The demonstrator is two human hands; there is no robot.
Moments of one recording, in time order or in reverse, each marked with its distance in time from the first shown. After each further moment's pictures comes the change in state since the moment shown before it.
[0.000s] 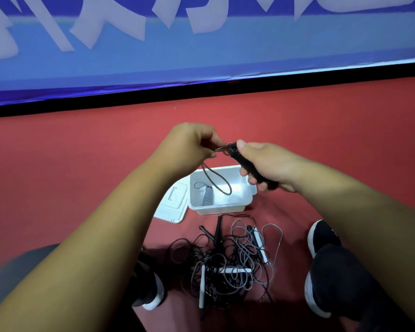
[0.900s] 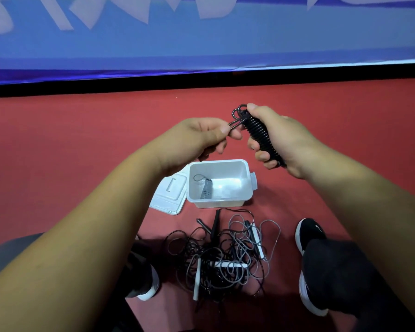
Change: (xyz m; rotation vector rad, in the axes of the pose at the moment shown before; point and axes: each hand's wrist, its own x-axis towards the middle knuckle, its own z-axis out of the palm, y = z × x) left_hand 0.000 -0.013 0.004 -0.607 -0.274 -0.085; right_hand -0.006 -0.030 -0.007 0.224 0.094 -0.139
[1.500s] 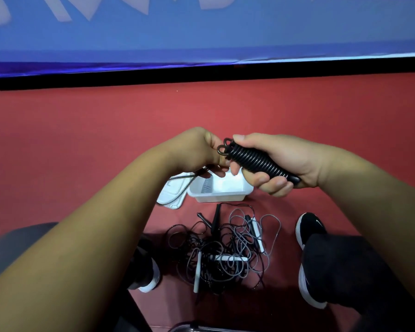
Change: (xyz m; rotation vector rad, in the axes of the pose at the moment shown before) left_hand -0.004 -0.010 0.015 0.239 -0.045 -0.287; right_hand -0.021 0.015 -0.004 -0.022 -0.643 0.327
